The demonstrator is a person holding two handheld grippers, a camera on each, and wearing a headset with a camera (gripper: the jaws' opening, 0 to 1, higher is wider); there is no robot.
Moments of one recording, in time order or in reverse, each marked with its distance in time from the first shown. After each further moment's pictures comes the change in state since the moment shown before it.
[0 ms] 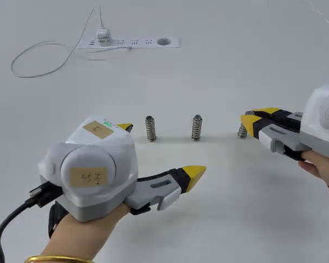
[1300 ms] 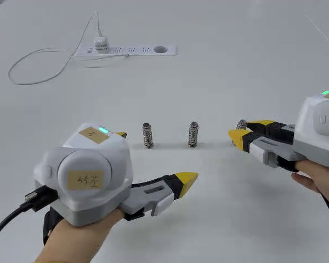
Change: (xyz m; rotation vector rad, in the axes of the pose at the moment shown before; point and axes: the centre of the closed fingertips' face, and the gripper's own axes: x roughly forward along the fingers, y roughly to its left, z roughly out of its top) left arm -0.002 0.006 -0.004 -0.007 0.032 0.014; right arm -0.010 0.014 -0.002 0.068 0.046 0.041
